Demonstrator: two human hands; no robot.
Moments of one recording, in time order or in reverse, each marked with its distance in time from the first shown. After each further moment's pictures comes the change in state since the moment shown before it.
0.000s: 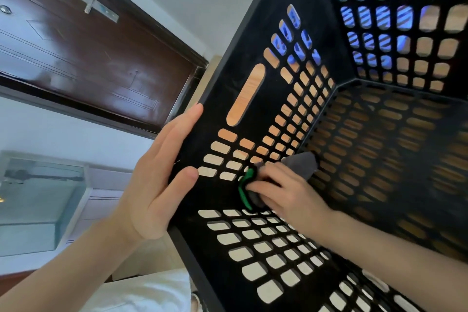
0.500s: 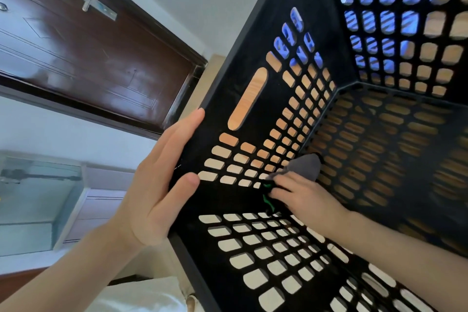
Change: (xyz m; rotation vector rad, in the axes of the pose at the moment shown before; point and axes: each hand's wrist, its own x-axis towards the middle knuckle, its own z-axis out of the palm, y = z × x) left_hand 0.001 -0.002 -0.001 0.003 0.005 -0.005; right_hand -0.019 0.030 0.001 -0.233 -0.247 -0.015
